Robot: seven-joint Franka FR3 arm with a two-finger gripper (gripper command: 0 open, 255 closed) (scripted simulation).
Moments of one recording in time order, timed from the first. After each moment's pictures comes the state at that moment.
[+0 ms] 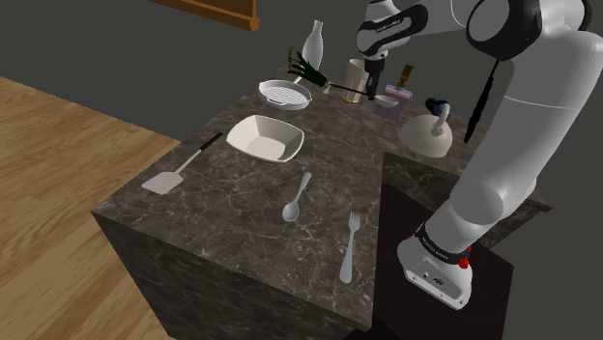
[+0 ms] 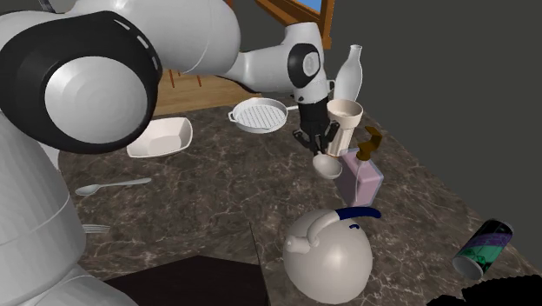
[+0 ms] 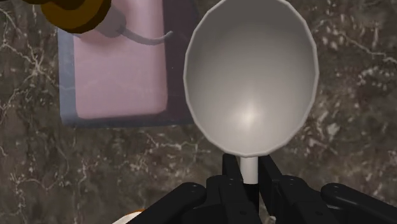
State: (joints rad) arm -0.21 0.25 -0.32 -1.82 -0.27 2.00 -0.71
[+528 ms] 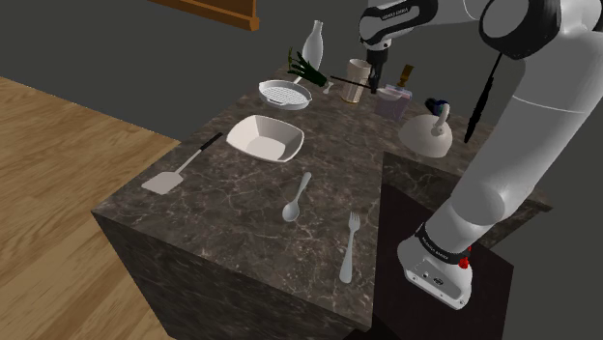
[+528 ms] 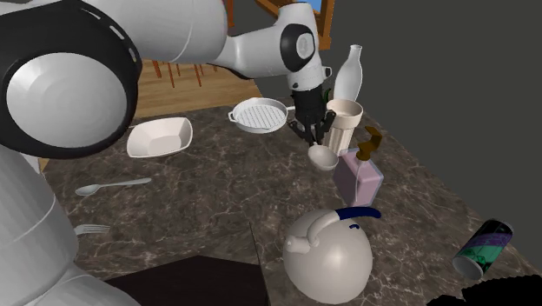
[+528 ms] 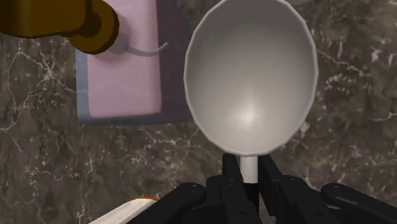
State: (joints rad) arm -0.19 0.19 -0.31 -1.81 -0.28 1.92 -0.70
